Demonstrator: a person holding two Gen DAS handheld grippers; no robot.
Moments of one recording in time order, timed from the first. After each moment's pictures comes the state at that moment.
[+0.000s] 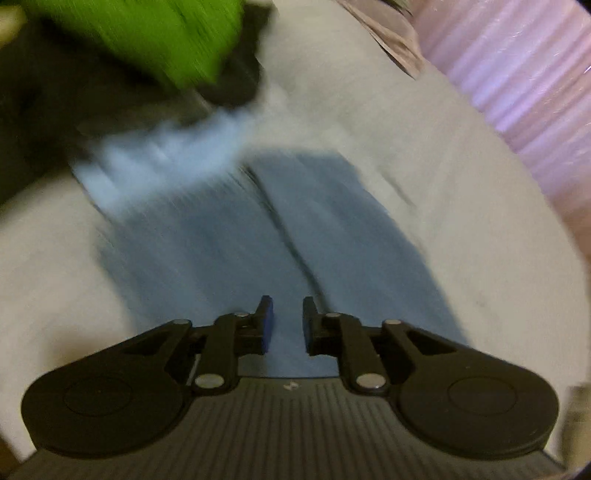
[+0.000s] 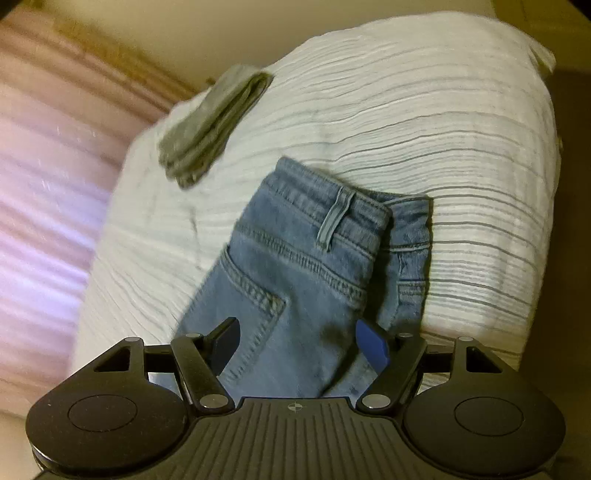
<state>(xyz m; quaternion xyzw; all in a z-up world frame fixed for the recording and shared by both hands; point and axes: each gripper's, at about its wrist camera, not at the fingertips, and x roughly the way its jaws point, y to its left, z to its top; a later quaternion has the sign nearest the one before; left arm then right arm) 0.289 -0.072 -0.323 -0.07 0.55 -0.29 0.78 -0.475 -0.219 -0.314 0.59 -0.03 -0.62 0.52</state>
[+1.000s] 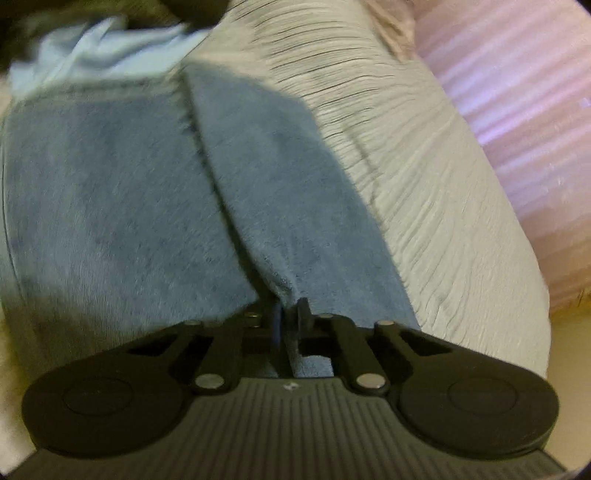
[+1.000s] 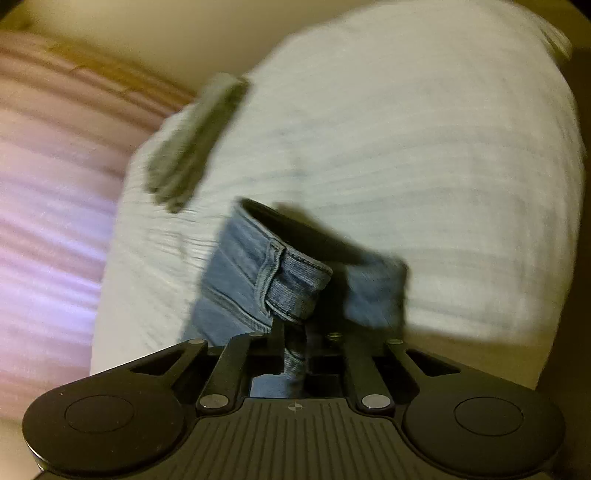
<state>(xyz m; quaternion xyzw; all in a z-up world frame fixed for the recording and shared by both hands) 0.268 -0.111 -0.349 -0.11 0.54 -0.31 0.77 -0.540 -0.252 -0.335 0.60 -0.04 -0.58 0.55</state>
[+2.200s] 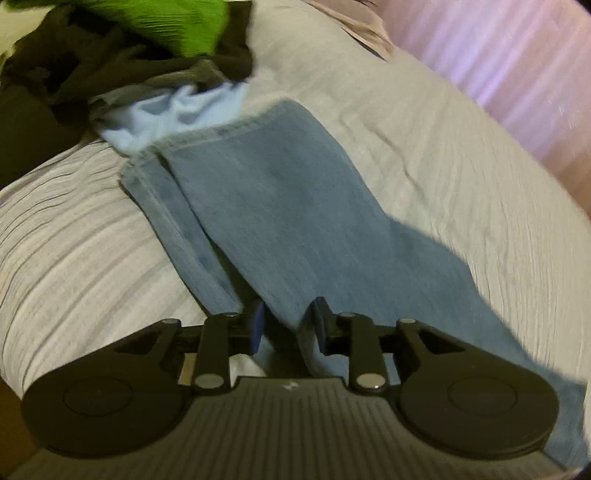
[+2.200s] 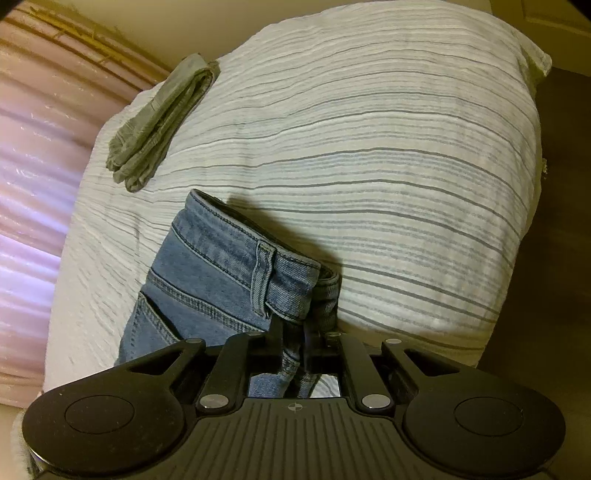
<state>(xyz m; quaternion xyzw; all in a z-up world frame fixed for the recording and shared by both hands) 0.228 -0.030 -0.338 -0.02 0.50 -0.28 0.82 -0.554 -0.240 -0.343 0.61 0.04 -0.61 0.51</state>
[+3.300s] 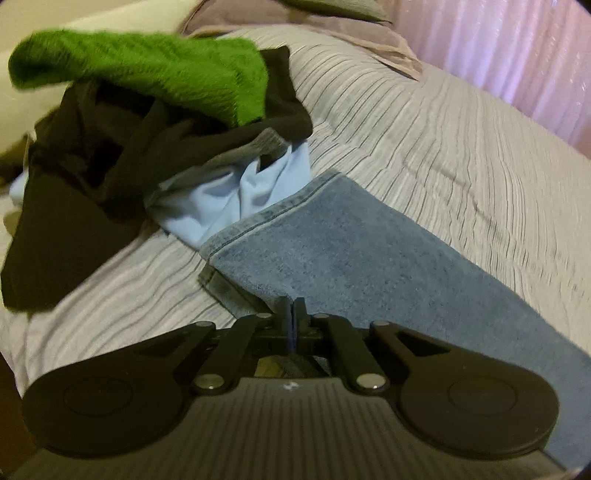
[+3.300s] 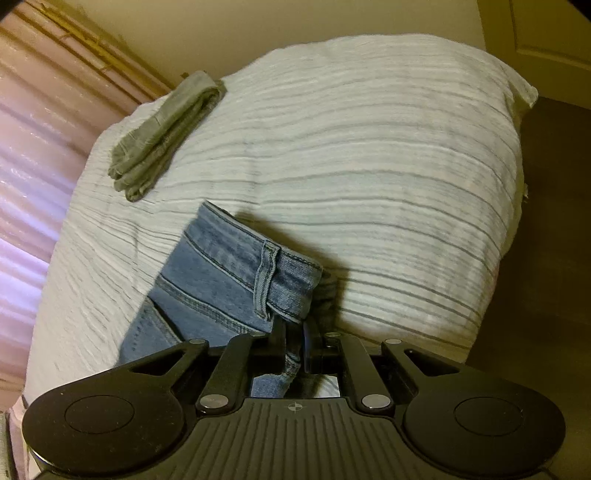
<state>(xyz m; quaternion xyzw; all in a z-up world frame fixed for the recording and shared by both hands) 0.269 -0.015 -0.336 0.11 0.41 -0.25 0.87 -0.537 -0.233 -0.328 0.57 0.07 -0.65 0.50</state>
